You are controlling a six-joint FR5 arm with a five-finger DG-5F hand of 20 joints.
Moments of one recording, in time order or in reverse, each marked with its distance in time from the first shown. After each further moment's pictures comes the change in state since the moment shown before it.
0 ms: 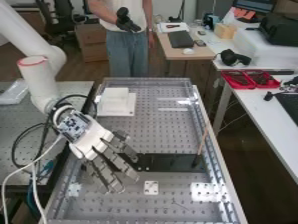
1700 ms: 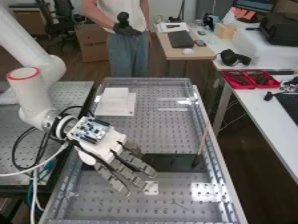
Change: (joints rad) arm -0.142 -0.044 0.024 -0.017 -0.399 -0.263
